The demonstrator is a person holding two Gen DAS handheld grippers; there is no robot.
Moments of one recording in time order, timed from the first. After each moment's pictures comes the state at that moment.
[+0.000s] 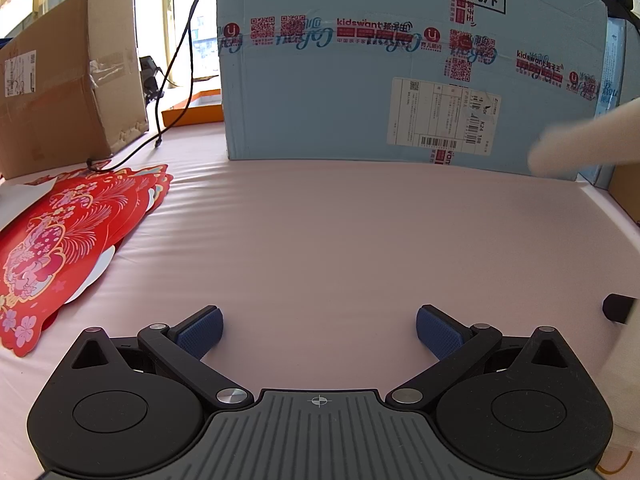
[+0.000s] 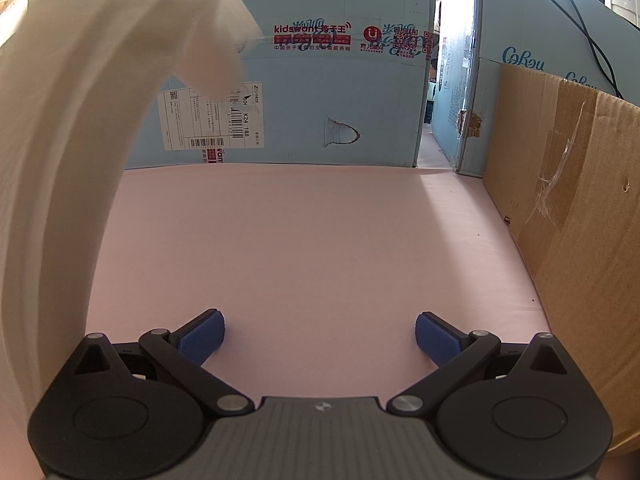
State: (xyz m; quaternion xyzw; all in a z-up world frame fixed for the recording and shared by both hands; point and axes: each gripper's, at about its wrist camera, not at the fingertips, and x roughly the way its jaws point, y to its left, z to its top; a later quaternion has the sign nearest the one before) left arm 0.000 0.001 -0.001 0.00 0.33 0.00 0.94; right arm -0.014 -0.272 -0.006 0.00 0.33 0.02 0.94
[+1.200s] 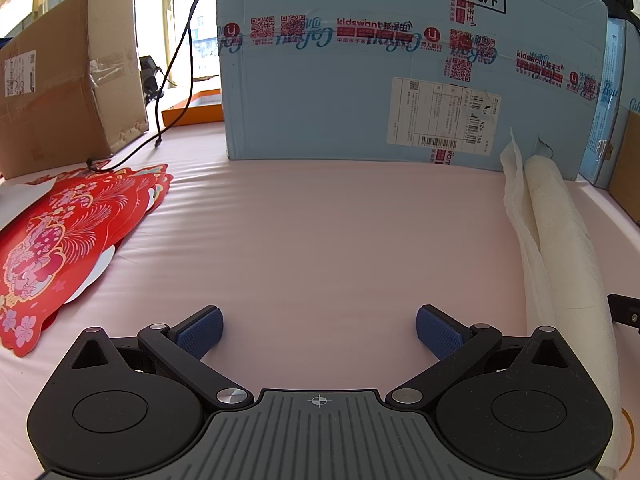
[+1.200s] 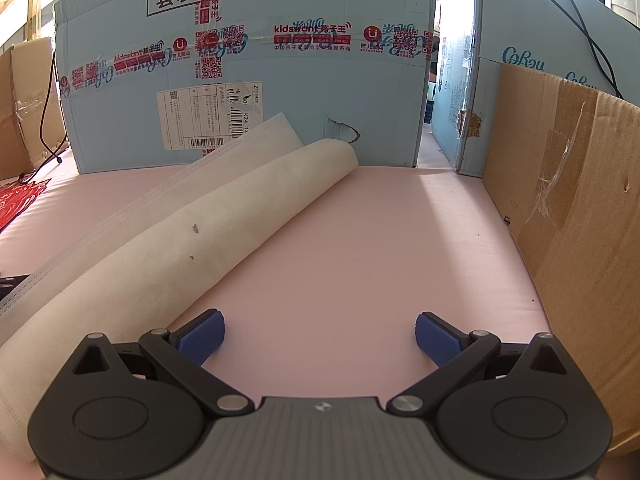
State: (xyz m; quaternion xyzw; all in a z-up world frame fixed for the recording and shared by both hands) left arm 0.000 0.000 -0.002 0.00 0.33 0.00 0.94; right arm -0.015 -0.268 -0.006 0.00 0.33 0.02 0.94
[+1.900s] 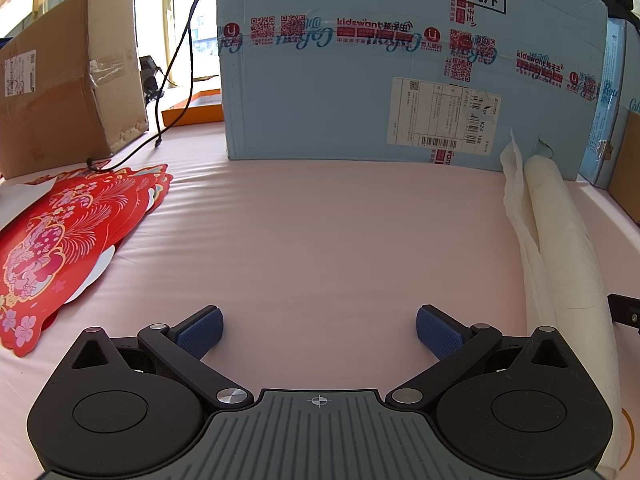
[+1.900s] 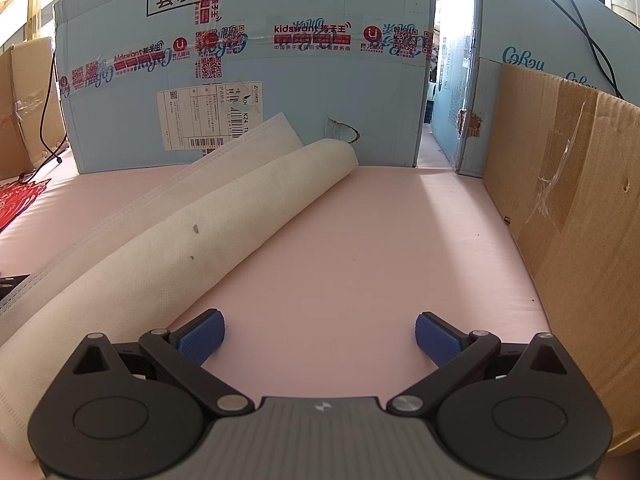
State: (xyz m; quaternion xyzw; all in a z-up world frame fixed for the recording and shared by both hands) left arm 0.000 0.000 -0.002 0.00 0.33 0.00 0.94; right arm -0.015 -0.269 -0.006 0.00 0.33 0.02 0.94
